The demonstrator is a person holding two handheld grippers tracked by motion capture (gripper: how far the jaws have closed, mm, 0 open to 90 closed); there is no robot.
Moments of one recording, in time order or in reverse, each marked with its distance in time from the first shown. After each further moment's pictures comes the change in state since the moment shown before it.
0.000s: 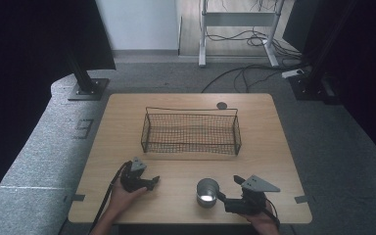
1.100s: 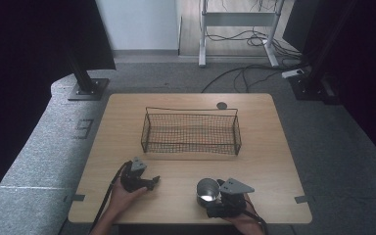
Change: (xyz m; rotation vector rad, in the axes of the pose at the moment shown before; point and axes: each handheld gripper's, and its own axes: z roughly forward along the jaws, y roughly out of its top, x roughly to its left) left arm 0.000 0.000 0.000 -0.001 -0.002 0.001; right arm 0.031 -0.007 0.042 0.093 0.037 -0.084
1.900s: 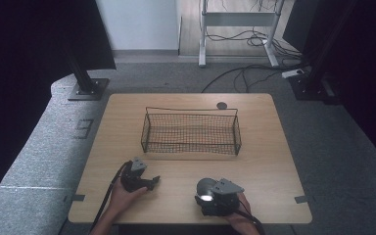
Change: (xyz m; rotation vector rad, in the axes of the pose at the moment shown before) left arm 0.000 0.000 0.000 -0.001 -0.003 0.001; right arm 0.004 -0.006 0.021 0.035 -0.036 -0.062
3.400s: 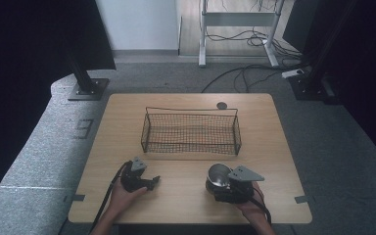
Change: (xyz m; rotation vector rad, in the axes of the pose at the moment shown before) left arm 0.000 0.000 0.000 0.000 0.000 0.000; right arm -0.039 0.025 -0.030 -0.108 -0.026 0.074
